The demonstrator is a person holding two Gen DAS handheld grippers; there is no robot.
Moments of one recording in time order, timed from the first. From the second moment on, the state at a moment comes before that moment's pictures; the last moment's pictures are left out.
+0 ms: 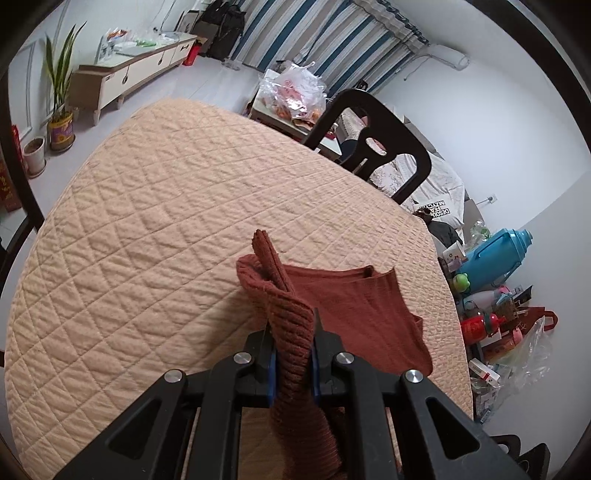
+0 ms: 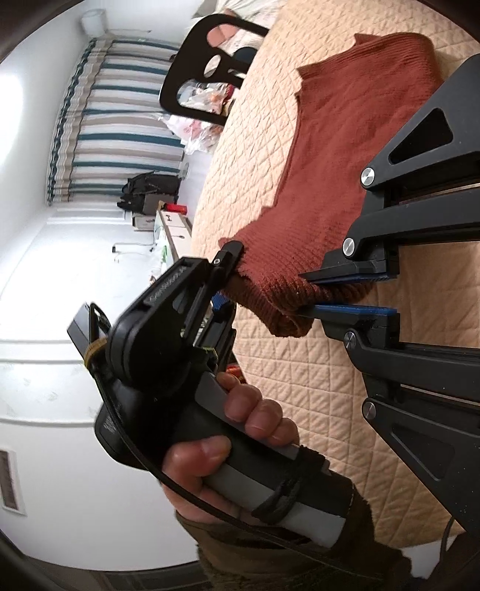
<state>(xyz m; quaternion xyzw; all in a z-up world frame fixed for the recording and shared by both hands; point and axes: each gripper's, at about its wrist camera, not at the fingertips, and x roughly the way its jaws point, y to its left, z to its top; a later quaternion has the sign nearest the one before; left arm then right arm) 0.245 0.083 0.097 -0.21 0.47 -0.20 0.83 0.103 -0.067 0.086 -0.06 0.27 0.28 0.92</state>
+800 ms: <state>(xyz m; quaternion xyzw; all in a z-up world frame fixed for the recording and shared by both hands) 0.259 -0.054 0.129 -0.16 0.47 -0.25 0.83 0.091 -0.164 0.101 0.02 0.27 0.22 0.94</state>
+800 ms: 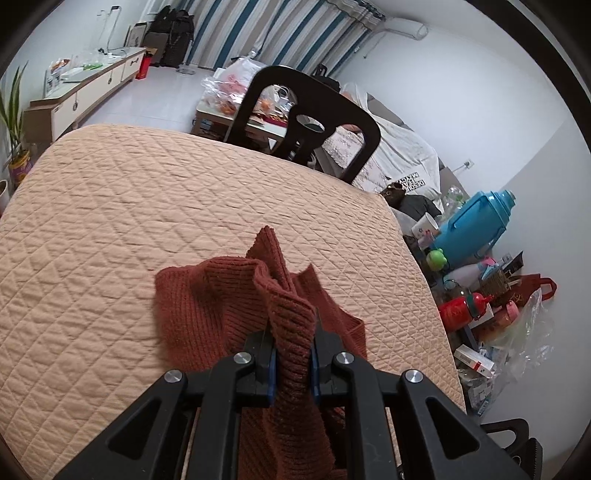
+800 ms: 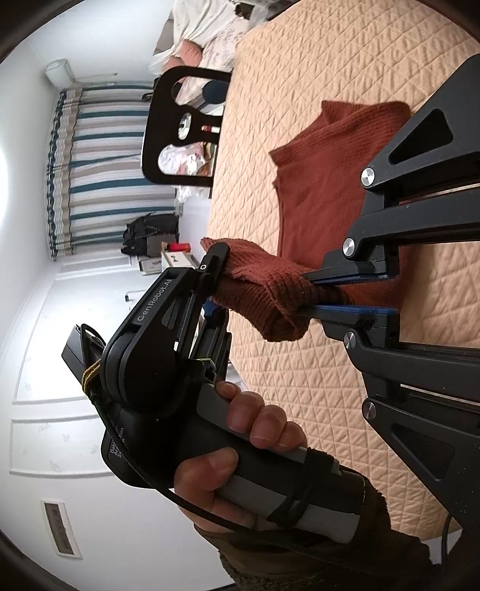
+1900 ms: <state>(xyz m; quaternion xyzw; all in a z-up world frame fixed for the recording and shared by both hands) 0.285 -0.173 0.074 -0.11 0.53 -0.27 0.80 0.098 -0.268 0.064 0.11 0.34 0.16 0.92</state>
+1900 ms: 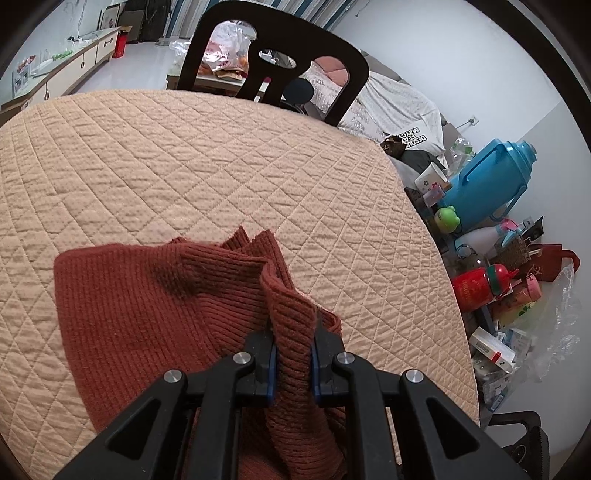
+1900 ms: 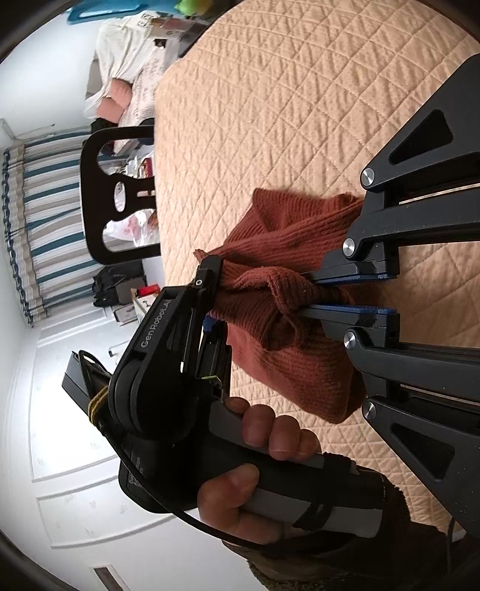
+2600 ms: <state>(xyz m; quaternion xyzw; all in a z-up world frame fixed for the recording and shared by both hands) 0.270 -0.152 0.091 -0.10 0.50 -0.29 0.81 0.100 -0.277 0.057 0.13 0.37 0.13 0.91</state>
